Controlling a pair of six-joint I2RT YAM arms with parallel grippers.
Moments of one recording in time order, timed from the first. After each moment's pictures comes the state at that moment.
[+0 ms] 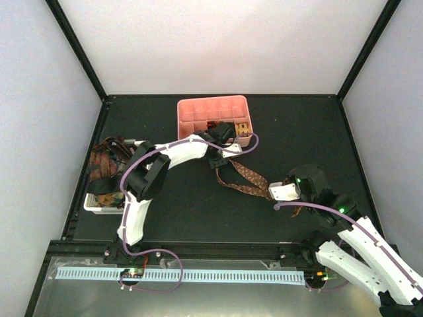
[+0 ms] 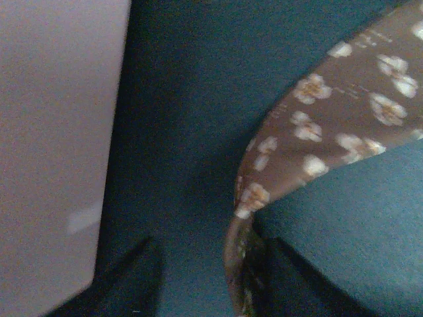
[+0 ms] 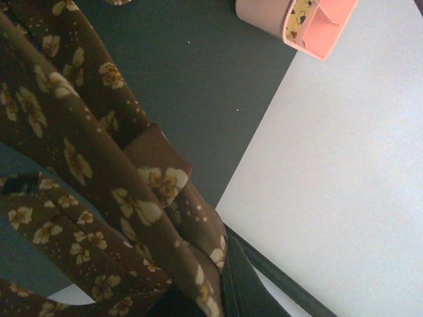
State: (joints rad) left arm -0.69 2.11 1.54 -0.59 -0.10 0.58; right arm 0.63 0.64 0.75 -0.83 0.44 -1.59
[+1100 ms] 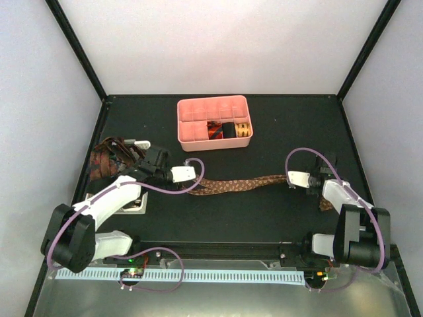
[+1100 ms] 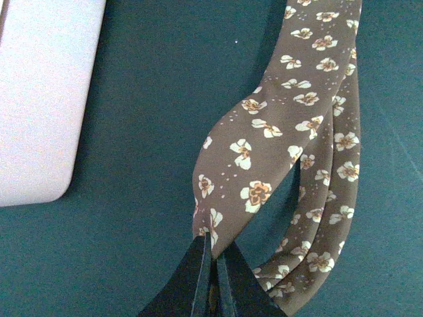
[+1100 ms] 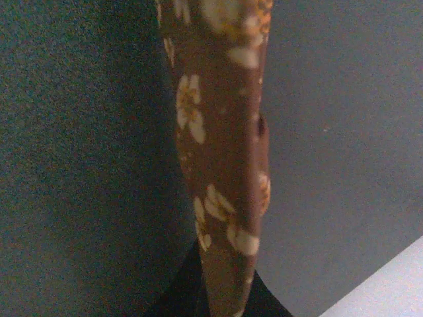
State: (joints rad) left arm -0.40 1.23 0.66 -0.34 0.28 0.89; right arm -0.12 1.27 0.53 -0.28 0.03 -1.63
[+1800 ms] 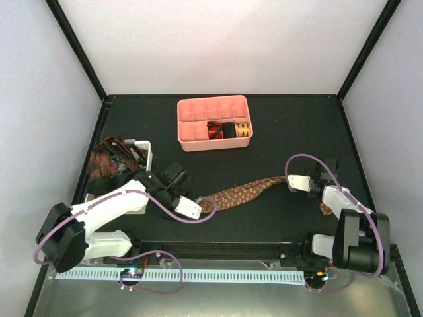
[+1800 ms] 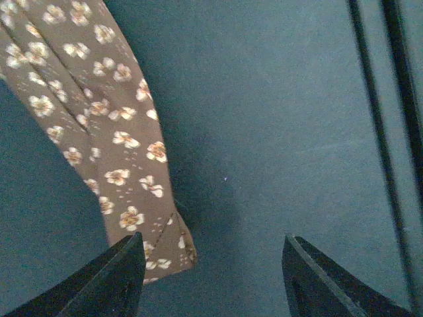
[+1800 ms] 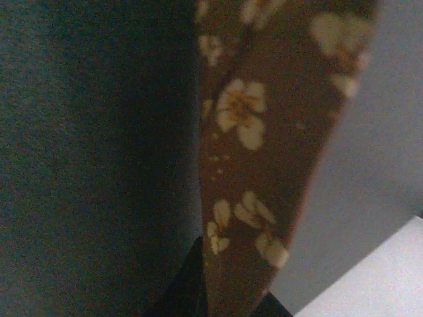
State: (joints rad) left arm -0.72 1.20 0.67 -0.78 0.22 1.10; right arm -0.14 1.26 0.45 -0.19 0.04 -1.70
